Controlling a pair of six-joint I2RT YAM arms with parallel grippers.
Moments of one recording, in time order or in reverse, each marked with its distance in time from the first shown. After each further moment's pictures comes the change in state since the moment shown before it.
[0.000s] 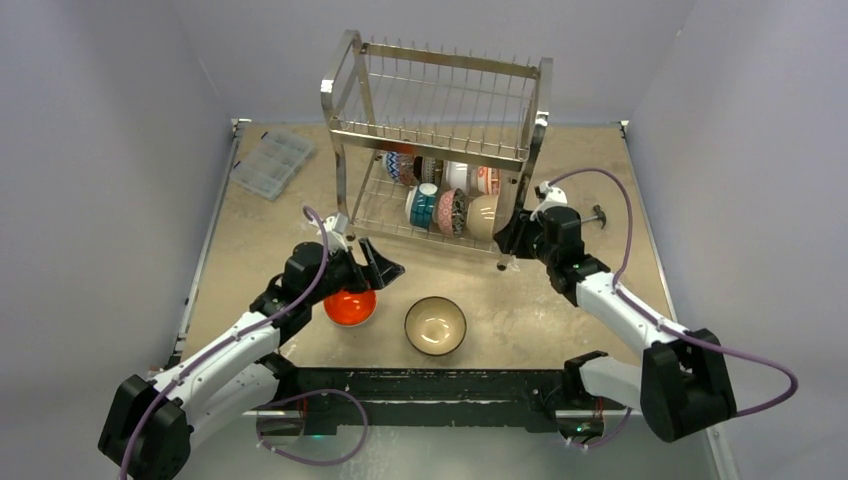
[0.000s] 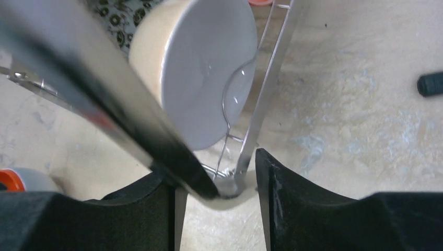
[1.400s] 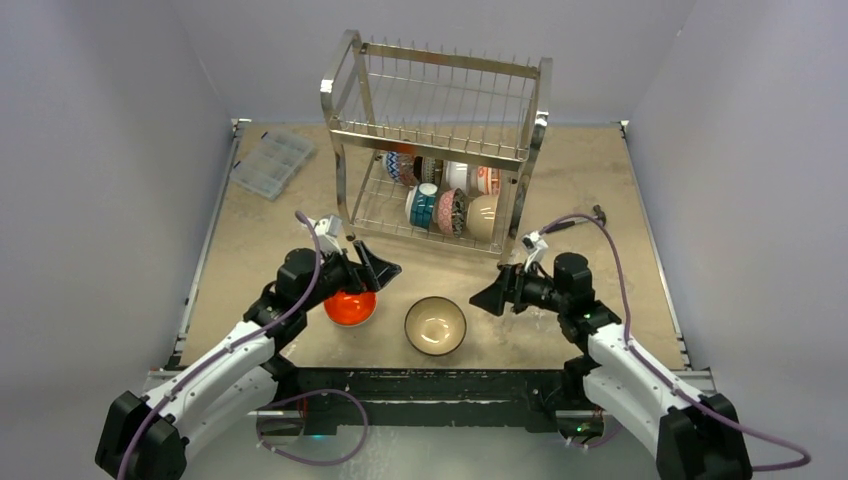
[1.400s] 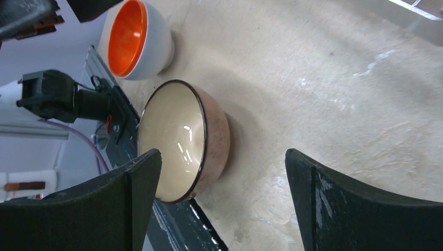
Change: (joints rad) left arm -0.001 -0.079 -0.043 0.023 -0.016 0.030; right arm -0.002 -0.333 -0.305 0.014 -0.579 0.079
